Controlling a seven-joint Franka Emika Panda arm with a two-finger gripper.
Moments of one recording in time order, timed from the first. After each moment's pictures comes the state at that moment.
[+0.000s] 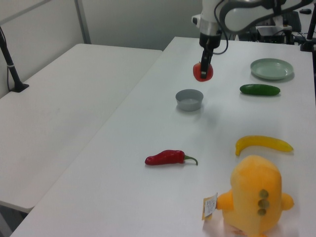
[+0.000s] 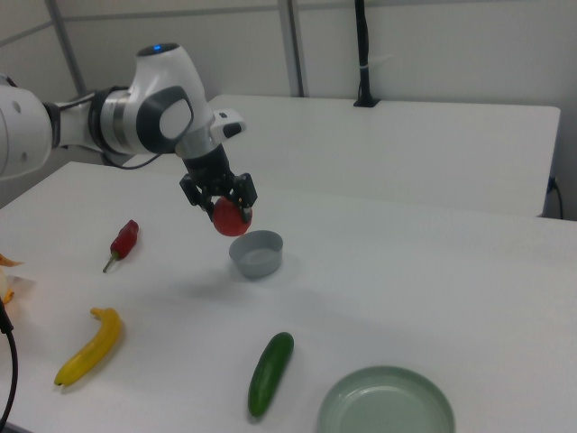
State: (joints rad) arm 0.15 0.29 -0.08 -1.66 -0.07 2.10 -0.10
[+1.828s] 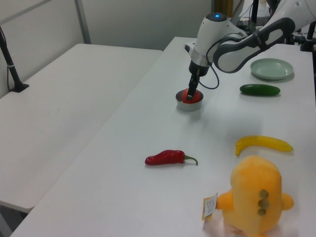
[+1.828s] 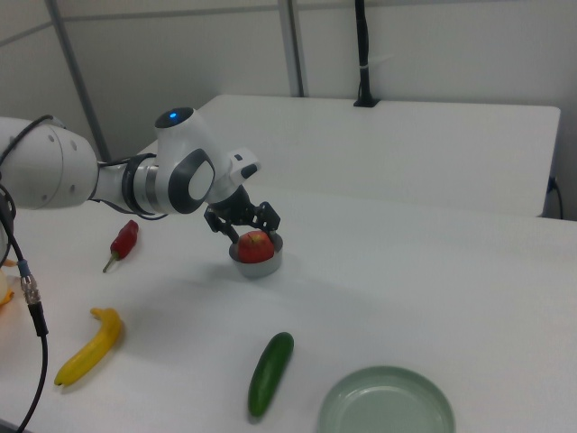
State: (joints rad) arm 0.14 0.46 -0.07 -1.73 -0.12 2.51 -0.10
